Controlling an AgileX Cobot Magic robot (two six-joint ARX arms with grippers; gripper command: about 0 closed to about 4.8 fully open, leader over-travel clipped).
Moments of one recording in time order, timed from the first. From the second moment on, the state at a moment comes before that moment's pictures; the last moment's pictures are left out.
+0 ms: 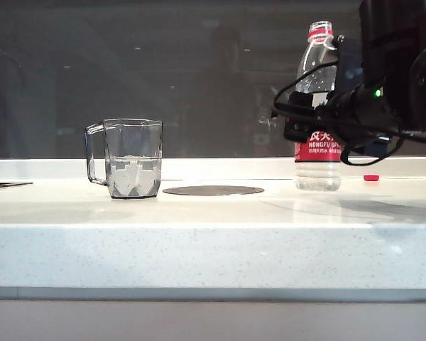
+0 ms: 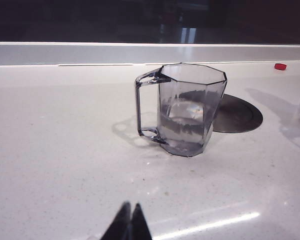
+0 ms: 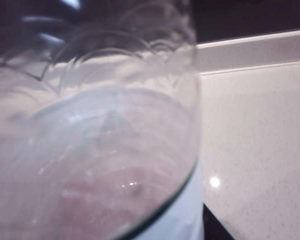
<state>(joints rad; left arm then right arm) -0.35 0.00 0.01 -0.02 -0.03 -0.04 0.46 1.68 0.58 1.06 0.38 0.18</state>
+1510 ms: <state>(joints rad) -0.05 0.00 0.01 -0.02 -0.01 -0.04 0.68 1.16 0.20 1.02 0.32 0.25</state>
